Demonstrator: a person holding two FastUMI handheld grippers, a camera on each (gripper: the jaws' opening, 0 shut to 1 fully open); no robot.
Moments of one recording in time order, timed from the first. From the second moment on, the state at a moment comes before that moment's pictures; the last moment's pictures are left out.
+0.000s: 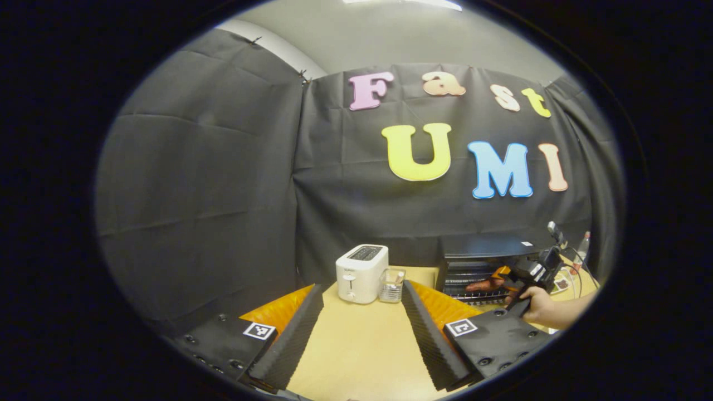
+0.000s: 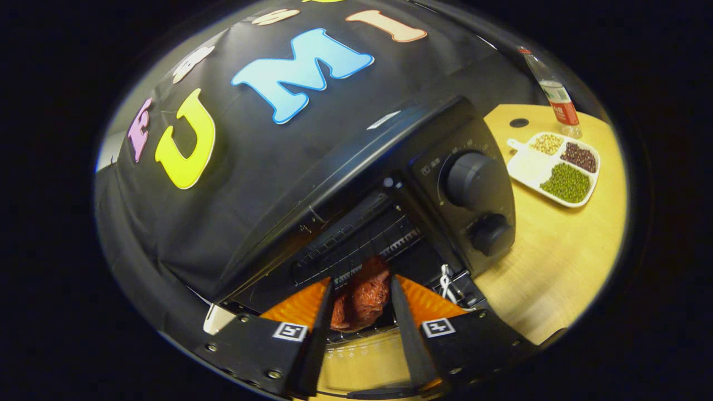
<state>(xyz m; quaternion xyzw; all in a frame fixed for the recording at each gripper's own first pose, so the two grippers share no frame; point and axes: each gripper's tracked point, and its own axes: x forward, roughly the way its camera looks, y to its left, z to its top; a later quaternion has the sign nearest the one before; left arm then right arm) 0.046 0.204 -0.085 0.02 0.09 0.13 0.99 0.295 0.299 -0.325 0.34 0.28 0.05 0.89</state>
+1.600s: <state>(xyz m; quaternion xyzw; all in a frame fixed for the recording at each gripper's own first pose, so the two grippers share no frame) 0.063 -0.017 -0.124 0.01 0.10 -0.02 0.99 0.078 0.035 -0.087 0.06 0.05 0.09 0.99</state>
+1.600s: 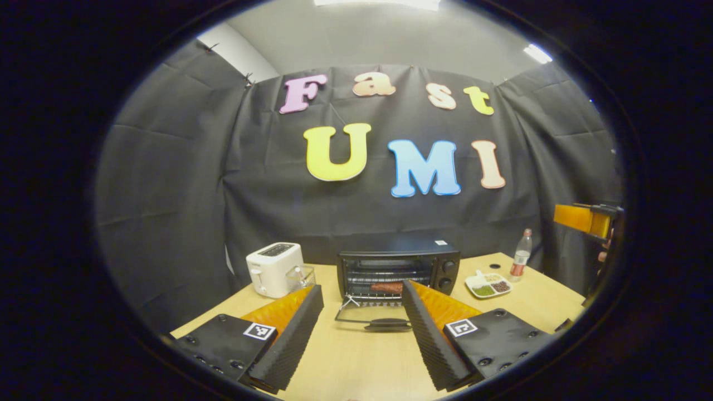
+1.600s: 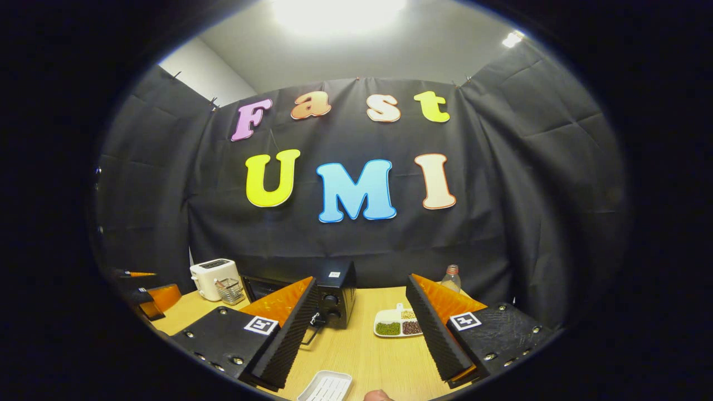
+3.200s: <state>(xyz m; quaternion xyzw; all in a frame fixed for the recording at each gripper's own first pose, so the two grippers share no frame) 0.180 -0.095 -0.405 0.02 0.41 -0.15 0.90 0.053 -0.020 -0.086 -0.02 0.07 -0.09 0.99</state>
